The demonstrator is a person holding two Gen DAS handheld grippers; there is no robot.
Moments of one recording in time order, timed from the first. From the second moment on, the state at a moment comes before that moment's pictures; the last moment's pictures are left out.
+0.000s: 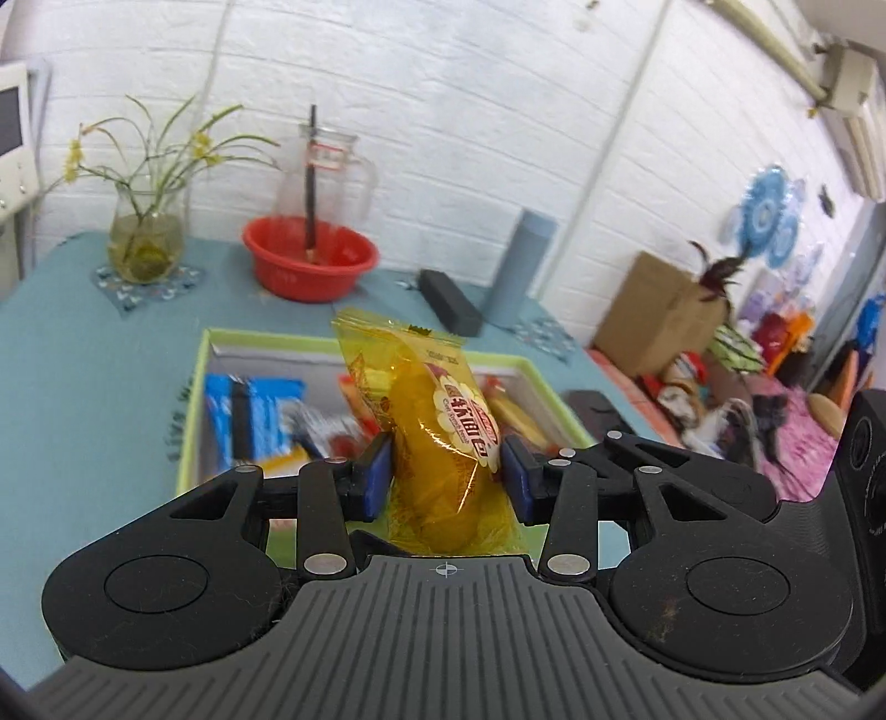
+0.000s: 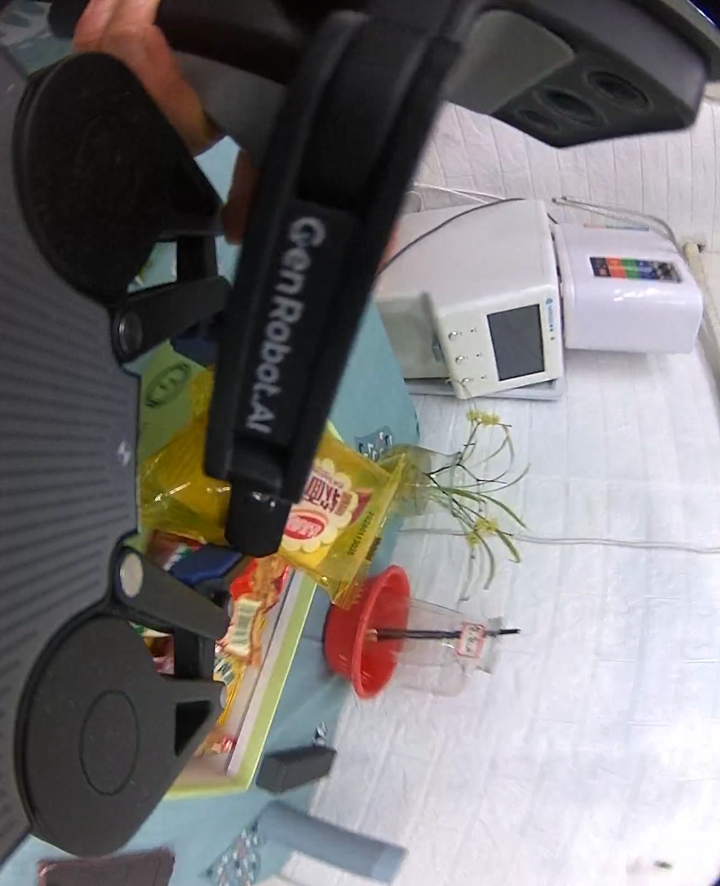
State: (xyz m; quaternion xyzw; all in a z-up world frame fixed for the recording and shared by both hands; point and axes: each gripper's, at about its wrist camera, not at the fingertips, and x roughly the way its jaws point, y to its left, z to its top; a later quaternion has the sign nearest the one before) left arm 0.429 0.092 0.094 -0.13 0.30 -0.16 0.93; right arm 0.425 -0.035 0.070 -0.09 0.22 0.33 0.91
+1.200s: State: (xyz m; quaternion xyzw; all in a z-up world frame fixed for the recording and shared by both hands) left arm 0.368 0.063 0.012 -0.08 0.39 -0.20 0.90; right arm 0.319 -0.093 -0.014 -0.11 0.30 0.27 0.91
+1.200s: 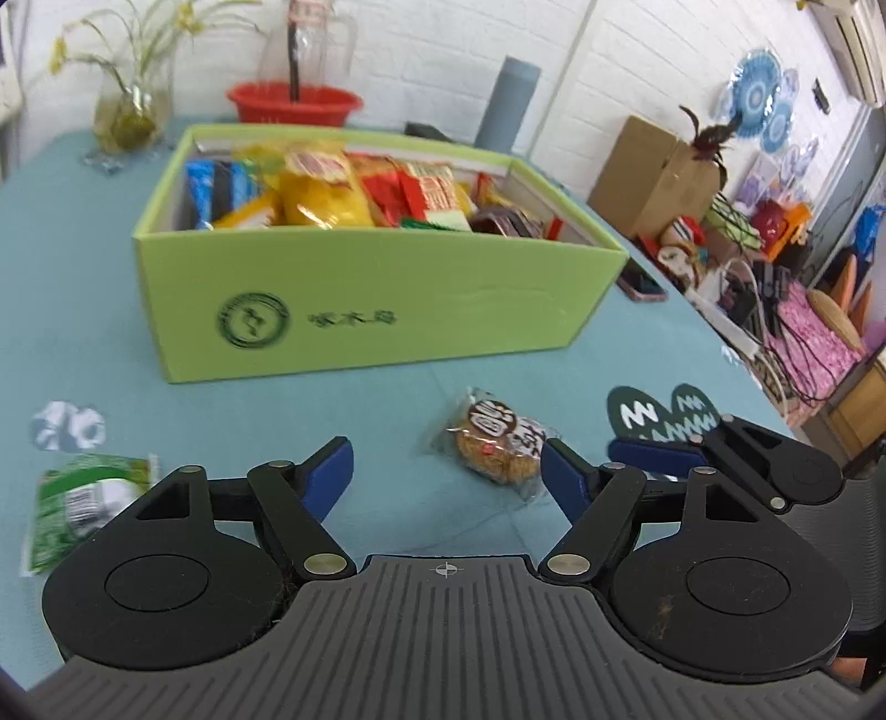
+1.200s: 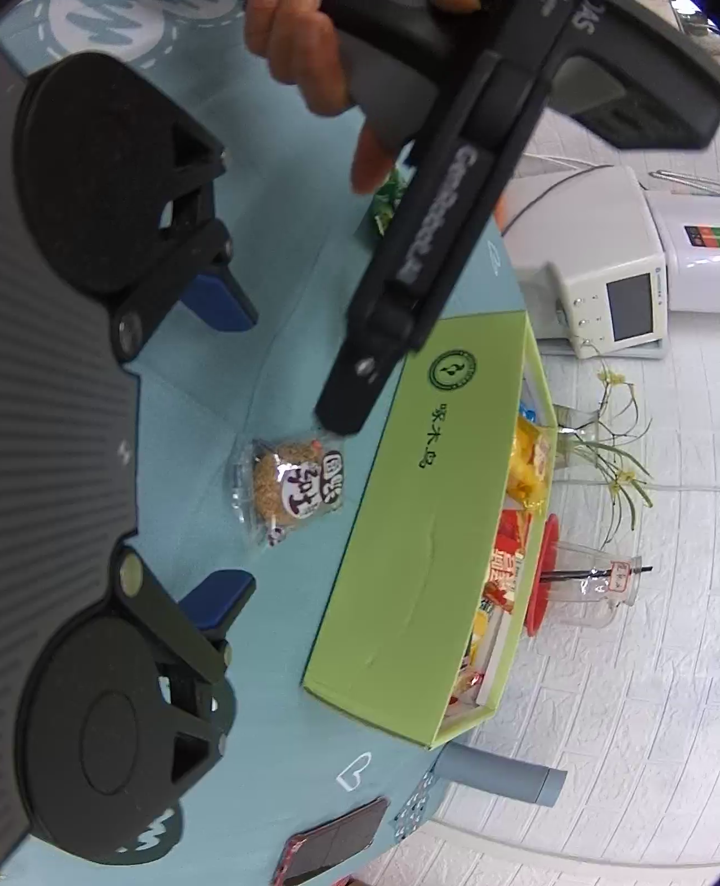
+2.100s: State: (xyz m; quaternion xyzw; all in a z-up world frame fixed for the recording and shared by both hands) left arm 0.291 0.044 -0.012 -0.07 0.40 -0.23 0.88; right arm 0.220 -0.067 -0.022 -0.07 0.33 0.30 0.89
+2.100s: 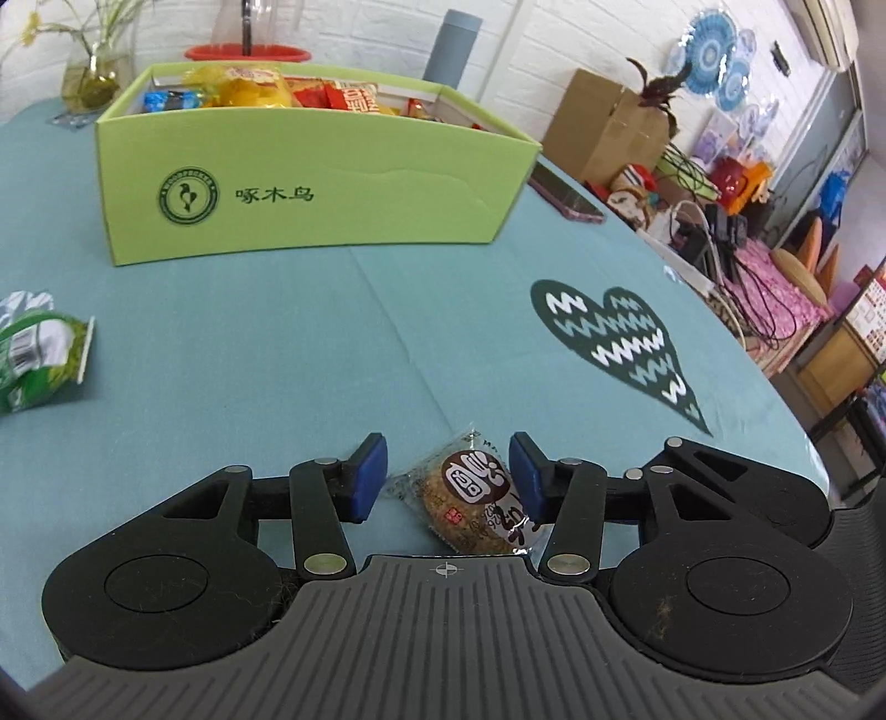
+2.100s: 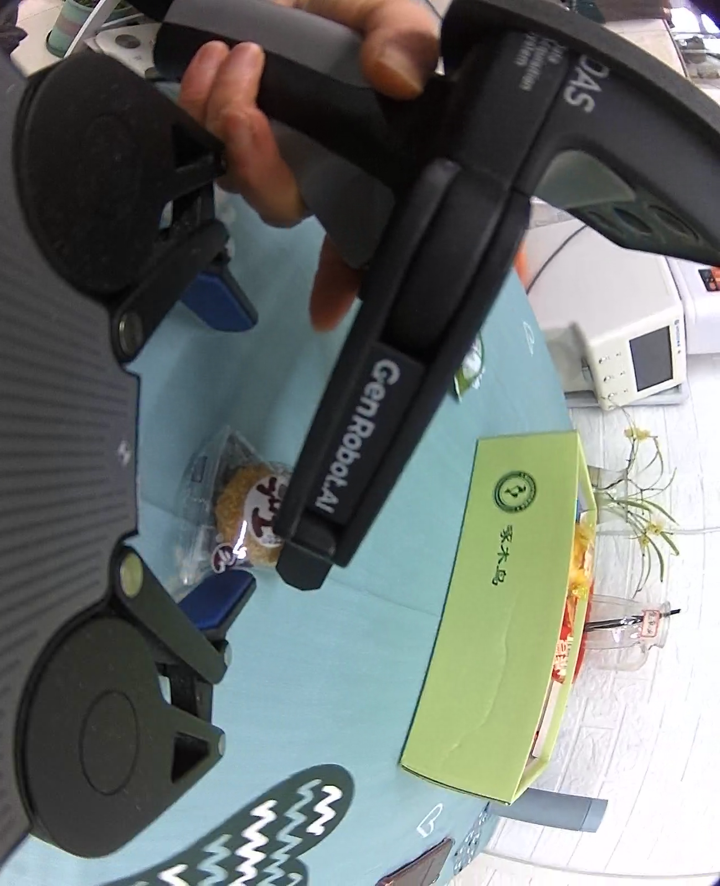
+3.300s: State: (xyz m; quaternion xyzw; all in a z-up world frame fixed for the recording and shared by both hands) left arm 0.267 0.054 -0.017 -0.13 0.41 -0.23 0.87; right arm 0.218 -0.065 -0.023 -0.08 0.30 0.28 0.91
